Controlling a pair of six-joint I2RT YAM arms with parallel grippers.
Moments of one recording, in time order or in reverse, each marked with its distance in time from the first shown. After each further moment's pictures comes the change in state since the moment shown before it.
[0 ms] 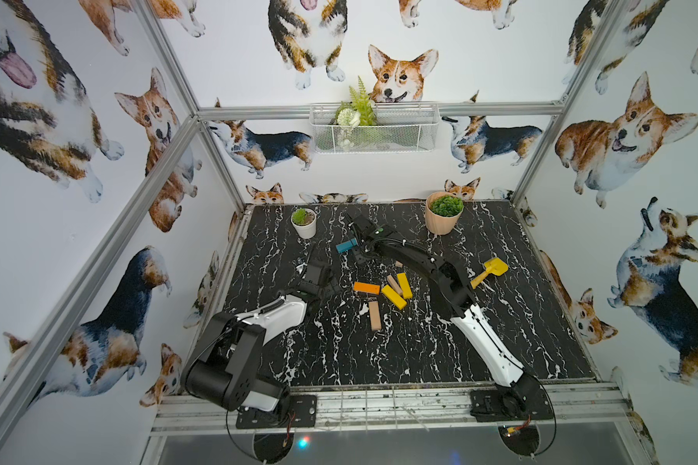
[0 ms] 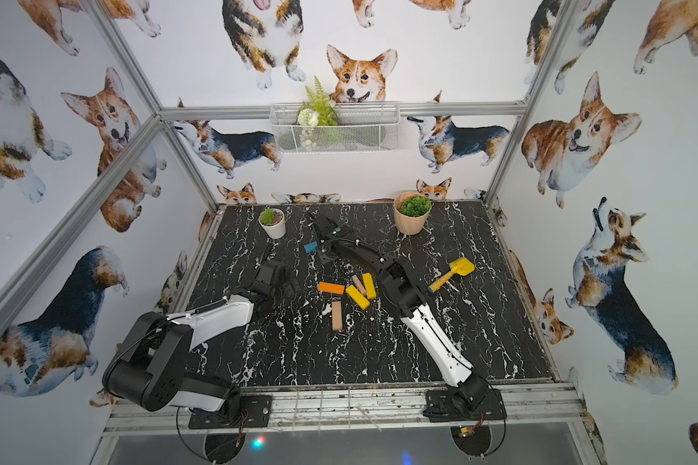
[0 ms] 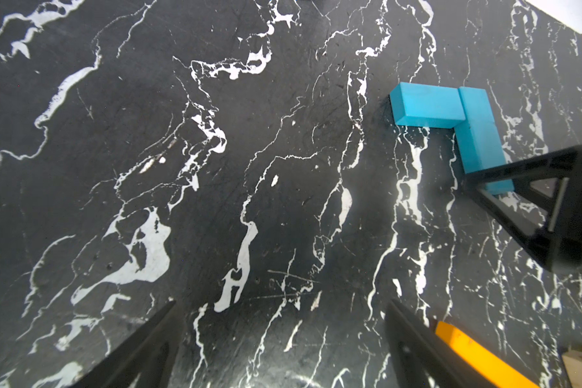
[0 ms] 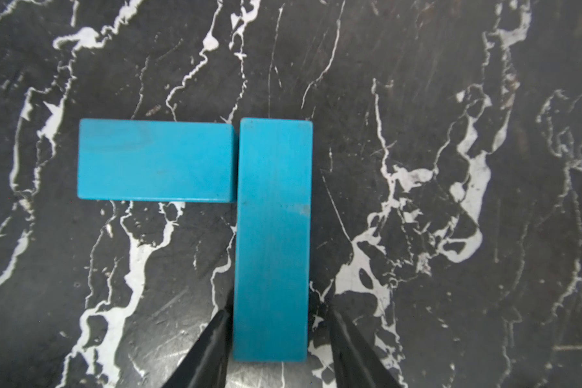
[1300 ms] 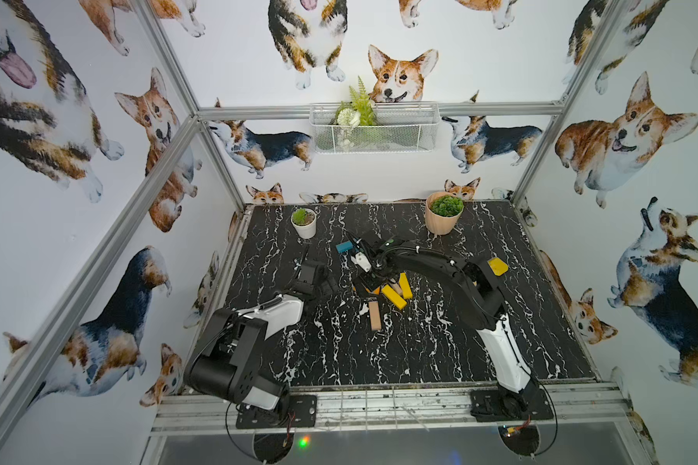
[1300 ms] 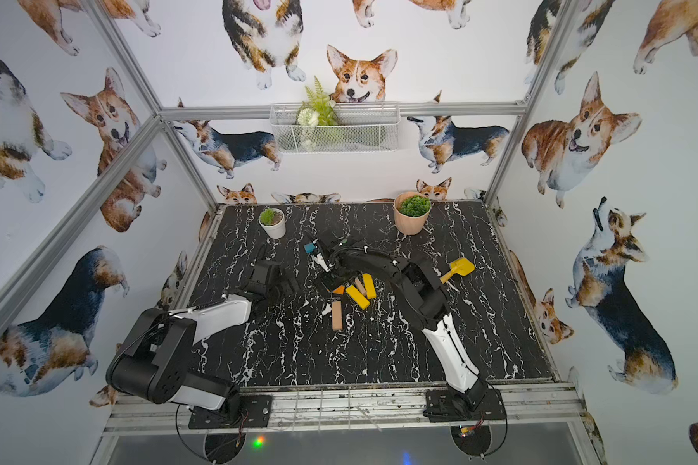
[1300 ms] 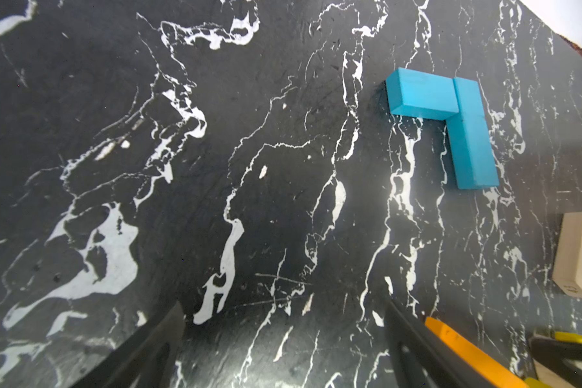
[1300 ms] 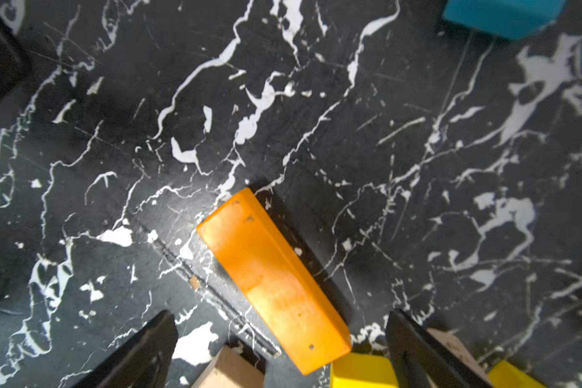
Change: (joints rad) left arm 0.064 0.031 -0.023 0.074 0.150 -0.007; right arm 0.057 -0.372 -0.542 -0.030 -0.274 -0.152
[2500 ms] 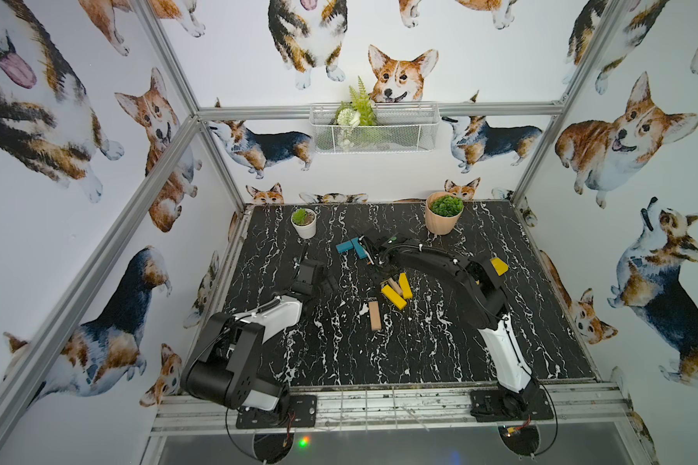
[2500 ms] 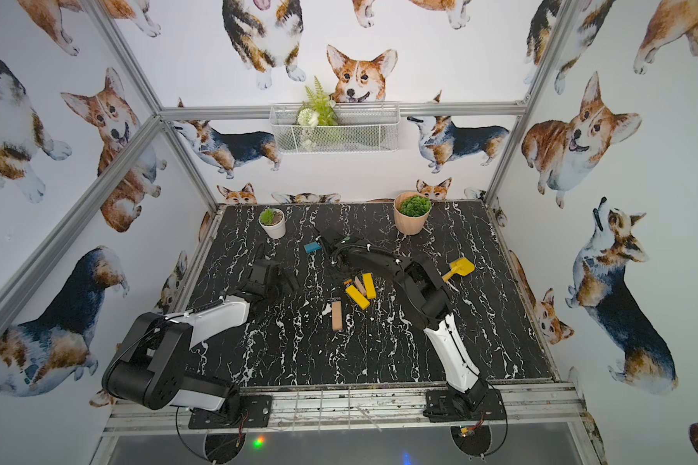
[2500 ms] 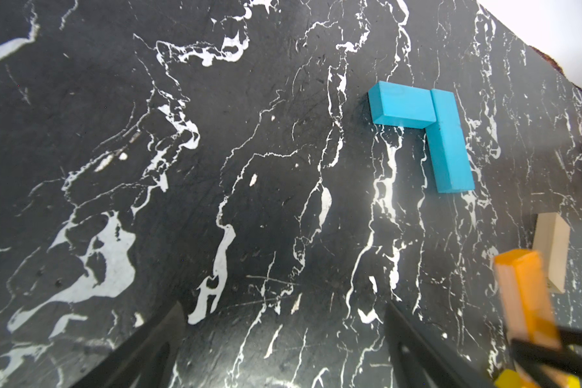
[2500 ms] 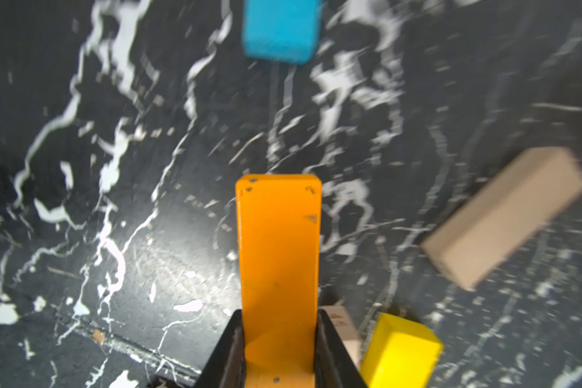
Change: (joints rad) left arm 0.000 -0.029 -0.002 0.002 0.007 0.008; right arm -0.037 -0.037 -0.016 0.010 0.240 0.163
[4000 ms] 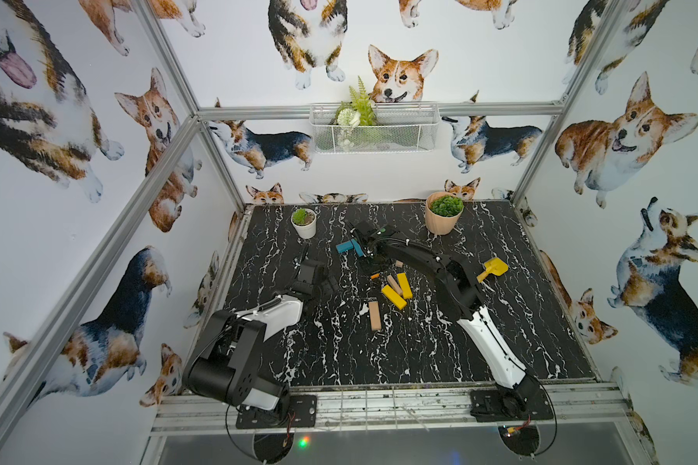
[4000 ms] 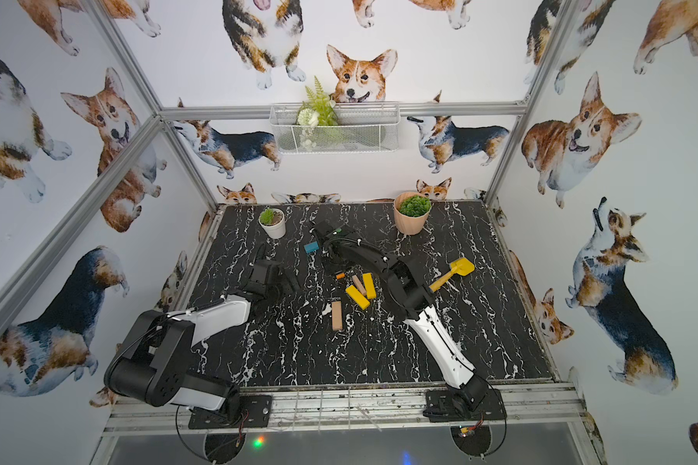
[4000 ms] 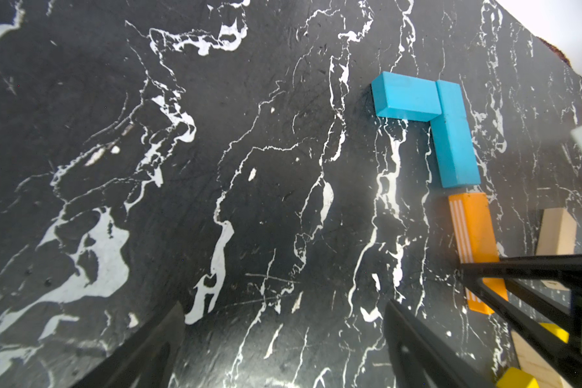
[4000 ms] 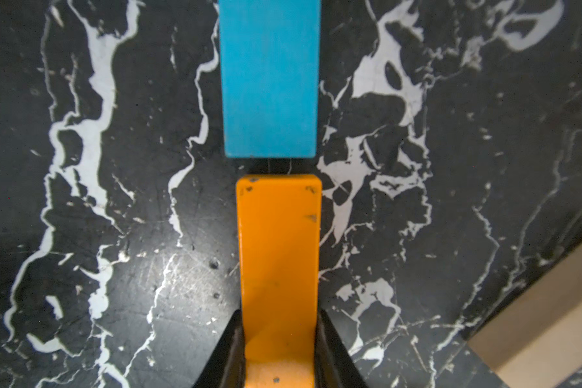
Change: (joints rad) left arm 0.000 0.014 0.003 0.000 0.011 0.000; right arm -0.006 0.286 0.409 -0.179 -0.040 0.078
